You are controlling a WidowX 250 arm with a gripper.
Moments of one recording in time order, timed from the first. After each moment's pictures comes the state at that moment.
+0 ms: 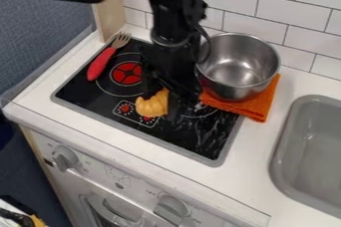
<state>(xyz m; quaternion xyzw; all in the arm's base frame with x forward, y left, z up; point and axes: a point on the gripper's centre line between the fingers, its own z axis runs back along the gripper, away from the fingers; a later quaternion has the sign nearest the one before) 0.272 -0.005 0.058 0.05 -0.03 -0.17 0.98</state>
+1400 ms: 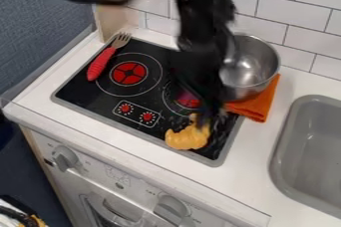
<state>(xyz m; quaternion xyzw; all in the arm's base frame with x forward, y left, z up) 0.270 -0.024 0.082 0.02 -0.06 -0.17 0.98</state>
